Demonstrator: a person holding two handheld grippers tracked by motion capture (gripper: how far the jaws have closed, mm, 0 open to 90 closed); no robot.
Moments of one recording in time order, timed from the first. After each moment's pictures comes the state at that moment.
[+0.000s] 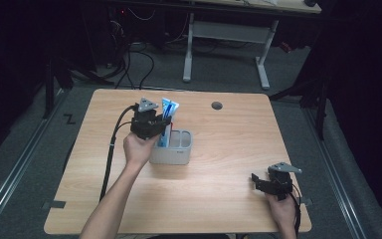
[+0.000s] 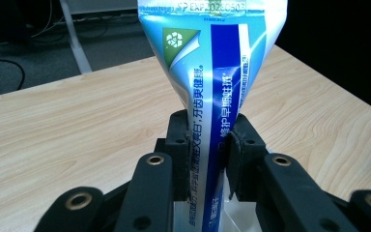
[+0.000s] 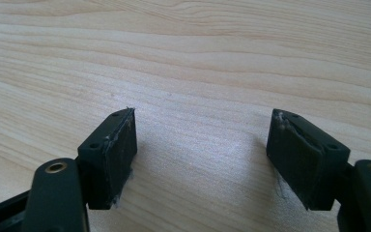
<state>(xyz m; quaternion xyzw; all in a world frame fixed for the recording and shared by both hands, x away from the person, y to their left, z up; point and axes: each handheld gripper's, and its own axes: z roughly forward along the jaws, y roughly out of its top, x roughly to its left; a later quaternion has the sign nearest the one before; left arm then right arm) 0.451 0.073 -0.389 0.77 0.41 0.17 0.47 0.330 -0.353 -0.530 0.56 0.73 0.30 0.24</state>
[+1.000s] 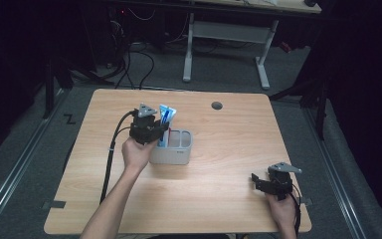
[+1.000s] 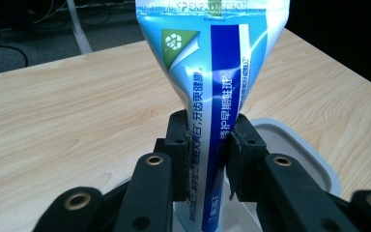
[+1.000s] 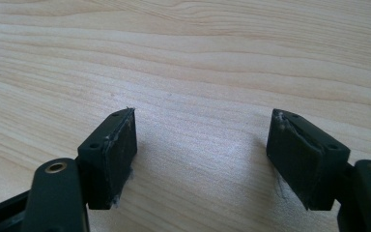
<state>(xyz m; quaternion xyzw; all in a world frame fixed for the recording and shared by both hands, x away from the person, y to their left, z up) 0.448 0.077 -0.407 0.77 0.42 0.17 0.45 0.330 -0.353 -0.530 0.56 0.73 0.30 0.24</state>
